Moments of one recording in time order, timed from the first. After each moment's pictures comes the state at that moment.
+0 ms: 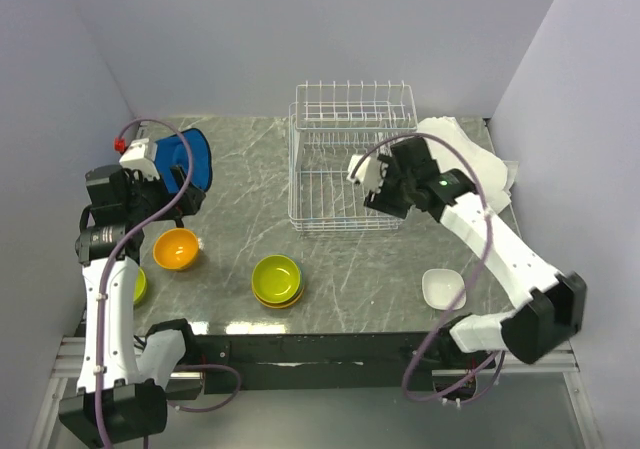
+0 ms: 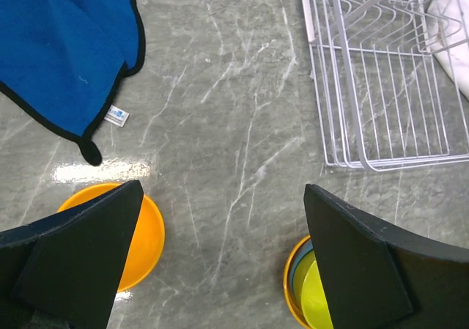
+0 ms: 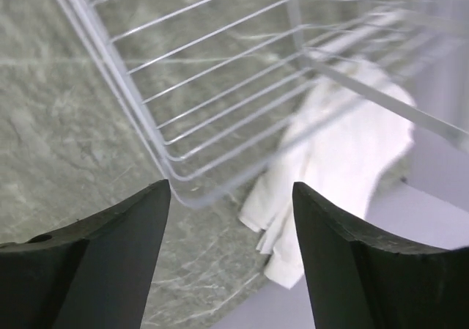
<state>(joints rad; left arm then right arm) 0.21 0.87 0.98 -0.62 0.42 -0.14 0.47 1.37 1.21 -0.77 0.00 -0.92</state>
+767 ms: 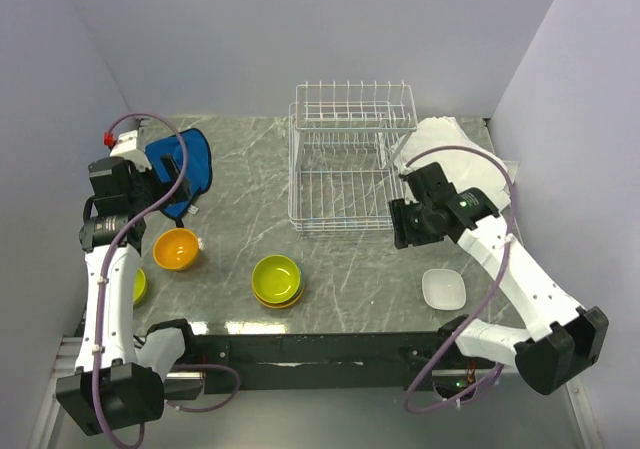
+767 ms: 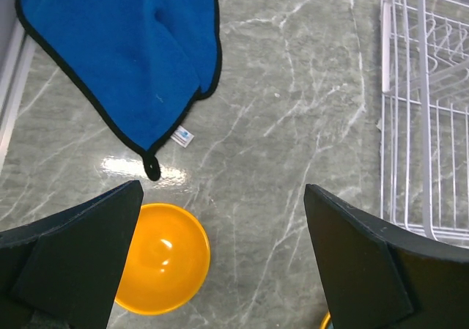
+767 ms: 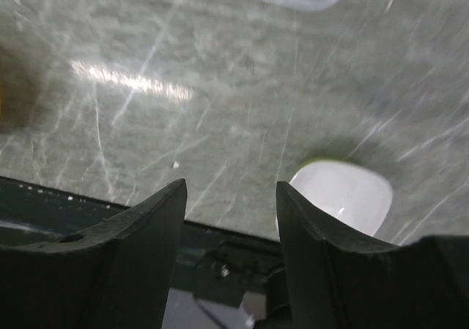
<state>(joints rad) 0.21 0.96 0.99 -0.51 0.20 -0.18 0.46 1.14 1.15 -1.07 0.05 0.23</state>
